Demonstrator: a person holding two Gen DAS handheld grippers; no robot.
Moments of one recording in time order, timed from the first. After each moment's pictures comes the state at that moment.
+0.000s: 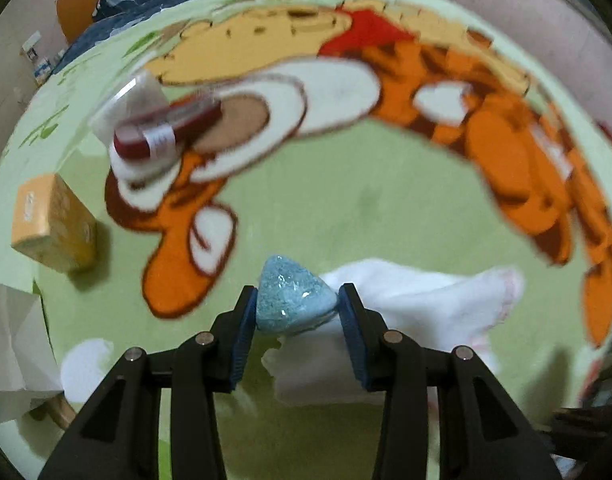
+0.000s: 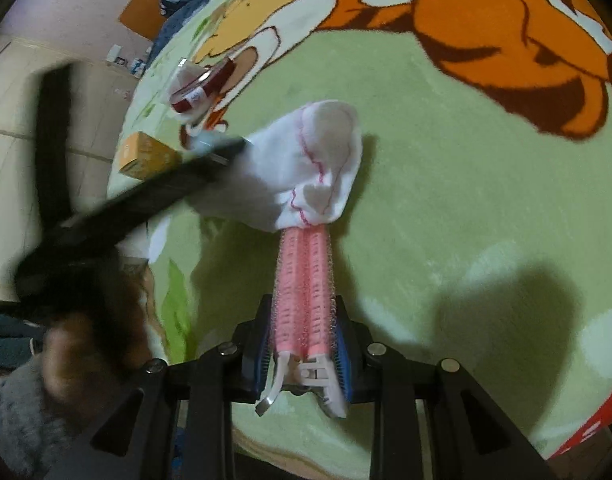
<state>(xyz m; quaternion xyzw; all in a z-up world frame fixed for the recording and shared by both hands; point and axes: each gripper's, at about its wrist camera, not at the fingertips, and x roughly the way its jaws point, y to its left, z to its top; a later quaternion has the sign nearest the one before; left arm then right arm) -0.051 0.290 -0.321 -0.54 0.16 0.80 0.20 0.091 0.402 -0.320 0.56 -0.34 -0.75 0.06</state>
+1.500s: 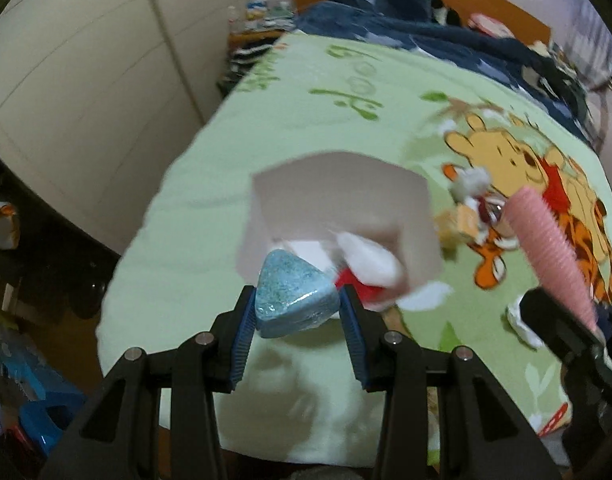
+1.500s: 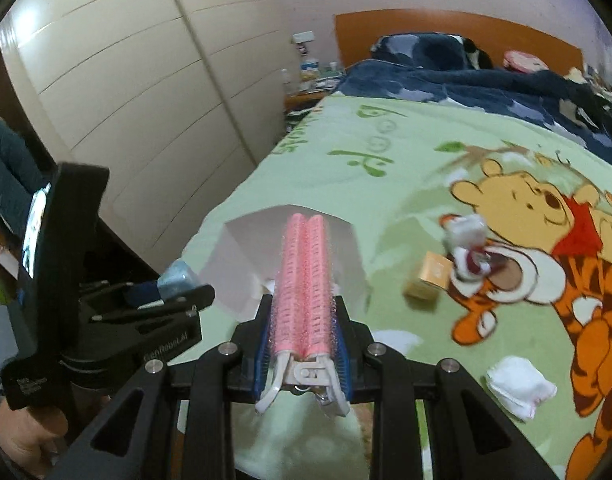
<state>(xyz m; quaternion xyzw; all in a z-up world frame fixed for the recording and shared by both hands) -0.015 -0.075 -0.088 -0.53 0.00 0.84 -0.06 0.001 0.095 -0.072 0.43 -0.05 -0.88 0.19</state>
